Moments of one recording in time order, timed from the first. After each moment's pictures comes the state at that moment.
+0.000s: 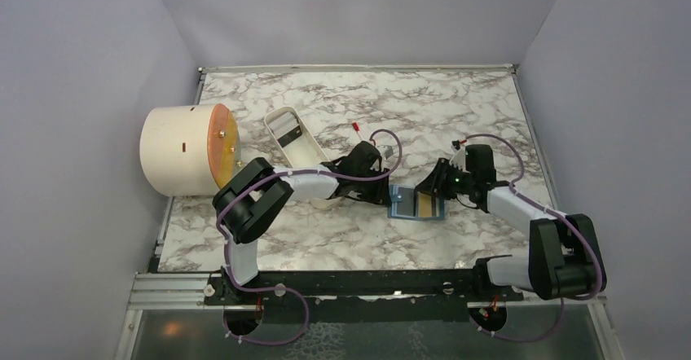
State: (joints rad) left arm -0.85 1.88 1.05 0.00 0.33 -0.58; right arm 0.12 1.32 0.48 0.01 -0.53 0.51
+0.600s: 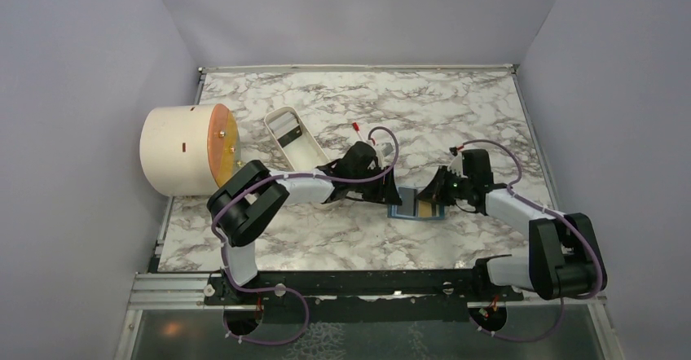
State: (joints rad) left arm -0.85 1.82 0.98 0.17 0.43 -0.70; right arm 0.14 1.29 0.47 -0.06 -0.49 0.51
